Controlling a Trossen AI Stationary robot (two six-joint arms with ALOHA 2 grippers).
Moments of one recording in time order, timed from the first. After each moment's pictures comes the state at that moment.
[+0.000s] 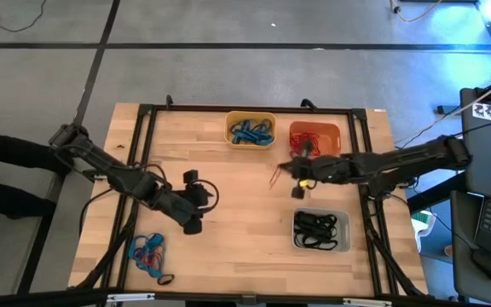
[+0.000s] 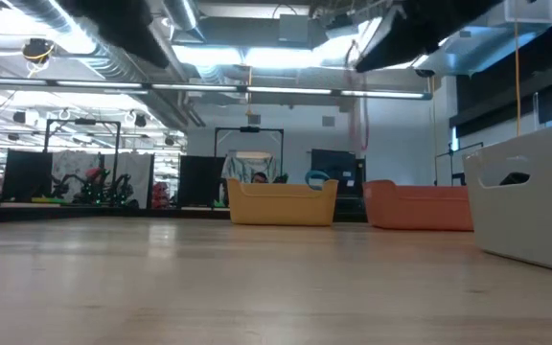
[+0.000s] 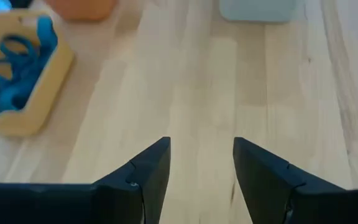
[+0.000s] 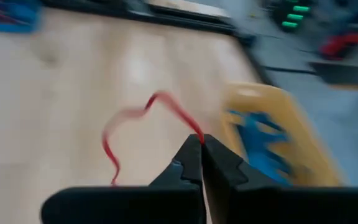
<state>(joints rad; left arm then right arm) -0.48 1.30 0.97 -0.59 -0.51 -0.41 0.14 1.17 0.83 -0.17 0.41 -0.06</state>
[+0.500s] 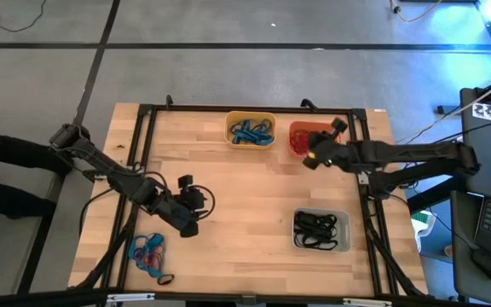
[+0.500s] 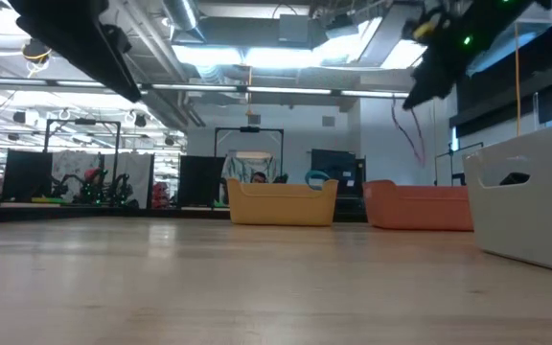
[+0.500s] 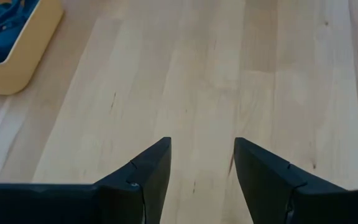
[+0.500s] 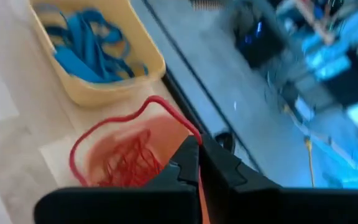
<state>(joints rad) -0.52 1.30 0.88 -0.59 -0.51 -0.55 -0.04 1.06 0.83 -0.59 0.82 0.02</state>
